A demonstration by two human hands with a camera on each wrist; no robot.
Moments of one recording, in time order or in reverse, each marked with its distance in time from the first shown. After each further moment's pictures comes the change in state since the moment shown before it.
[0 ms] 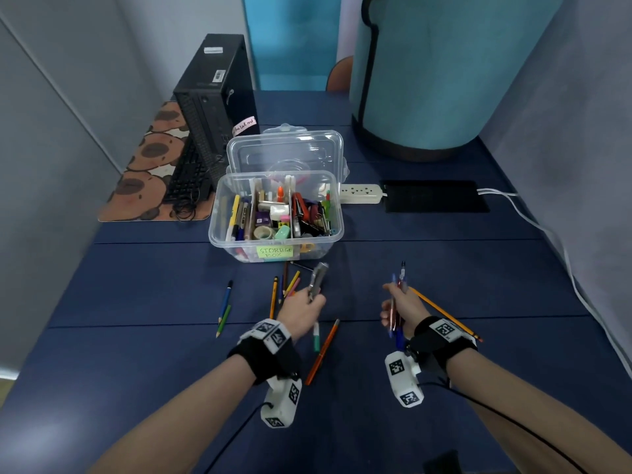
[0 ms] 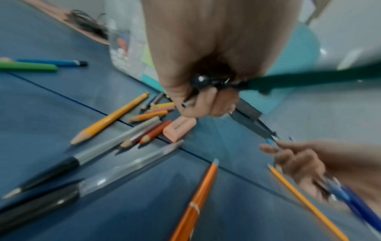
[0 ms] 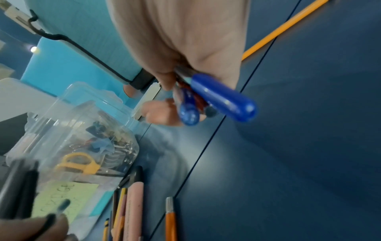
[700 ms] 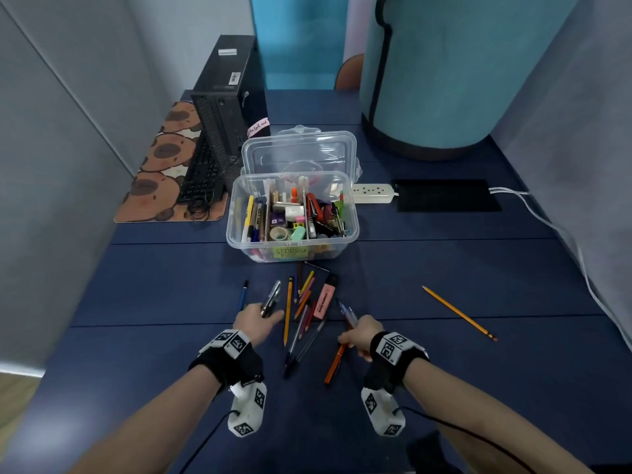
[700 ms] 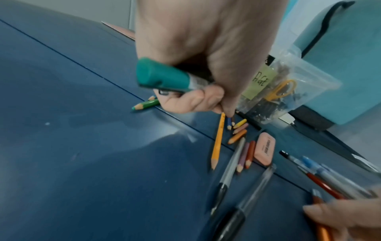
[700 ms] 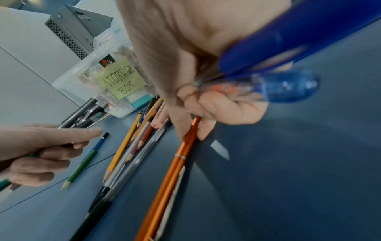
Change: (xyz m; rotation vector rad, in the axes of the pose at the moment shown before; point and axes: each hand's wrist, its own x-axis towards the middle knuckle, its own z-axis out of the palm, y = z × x) left_hand -0.004 -0.093 -0.063 0.126 0.099 -0.212; right_hand -0.027 0.043 0.081 -0.930 -0.125 0.113
